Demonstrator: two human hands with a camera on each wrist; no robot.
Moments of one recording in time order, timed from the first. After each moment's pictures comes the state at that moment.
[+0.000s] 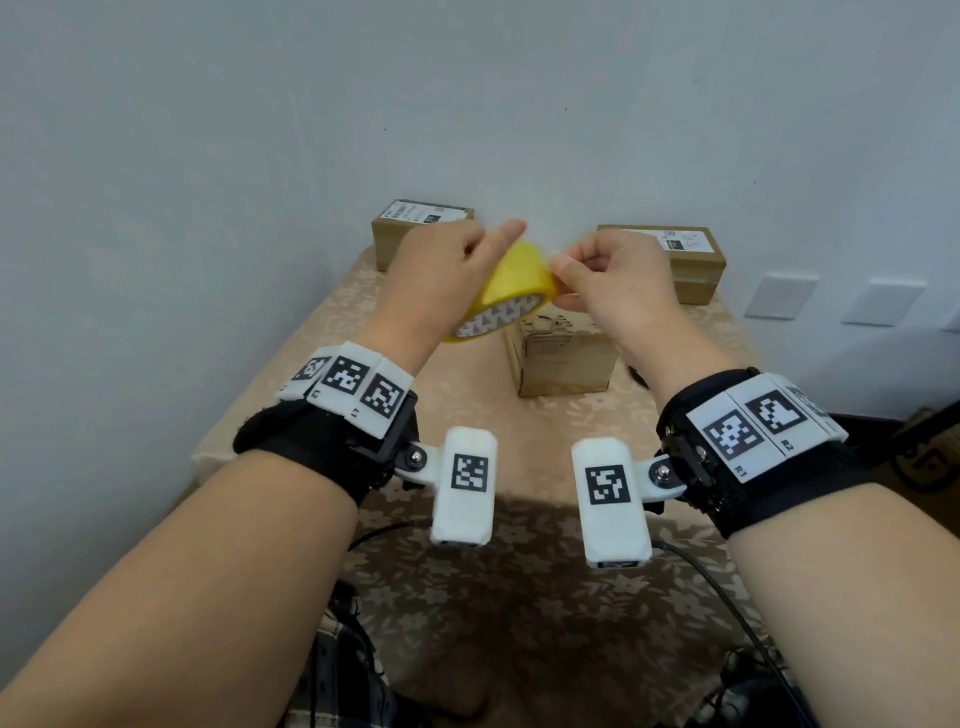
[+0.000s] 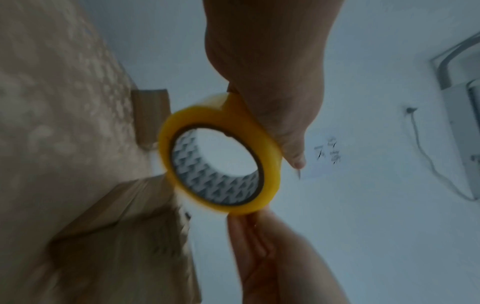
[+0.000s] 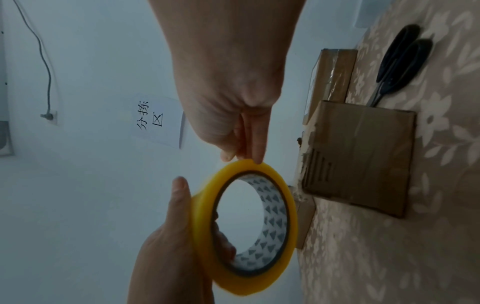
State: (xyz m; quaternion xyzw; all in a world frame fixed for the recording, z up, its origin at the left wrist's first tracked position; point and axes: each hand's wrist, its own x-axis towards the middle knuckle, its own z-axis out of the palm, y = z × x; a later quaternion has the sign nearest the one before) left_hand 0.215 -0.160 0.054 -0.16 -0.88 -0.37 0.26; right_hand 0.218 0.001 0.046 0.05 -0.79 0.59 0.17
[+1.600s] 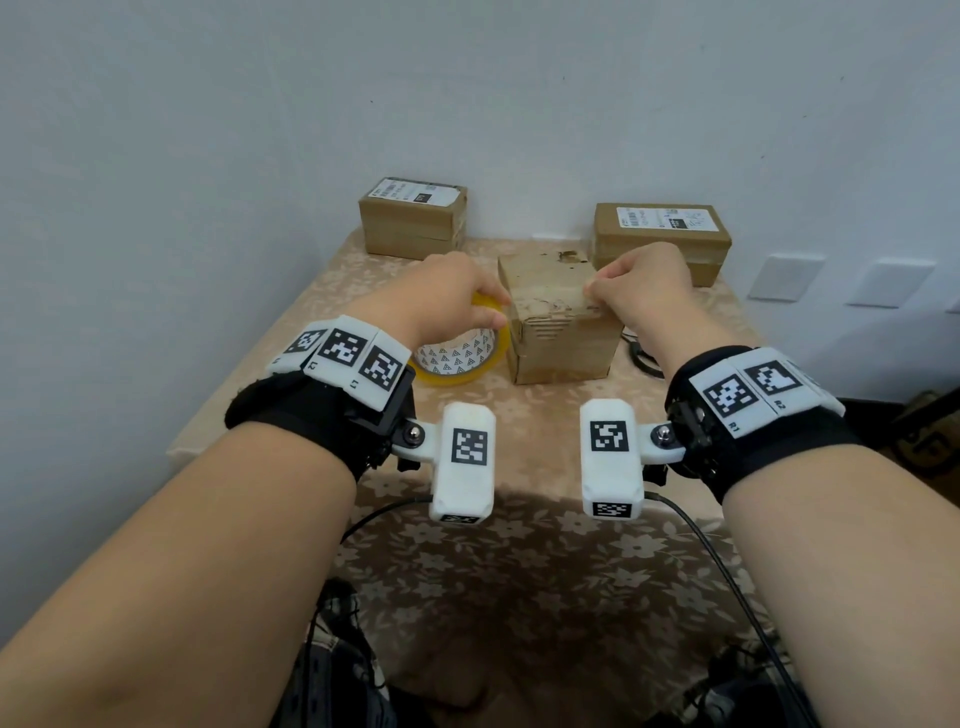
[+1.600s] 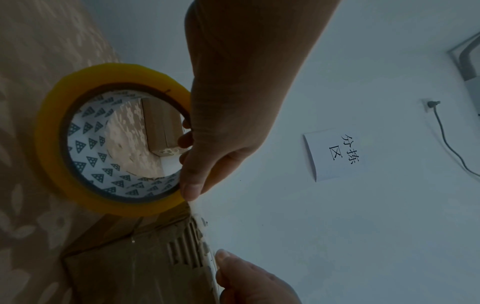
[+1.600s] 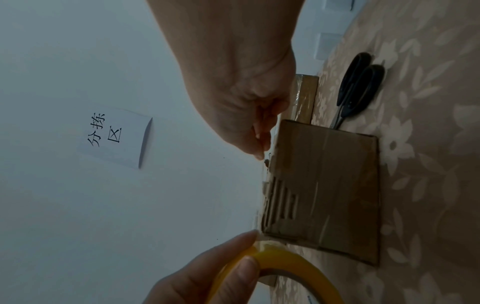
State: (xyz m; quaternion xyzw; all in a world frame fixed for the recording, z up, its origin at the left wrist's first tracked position) left_hand 0.198 -0.165 0.038 -0.19 -0.97 -0.14 -0.01; right_hand 0.192 0.032 0.024 -0.11 -0.89 0.43 0.13
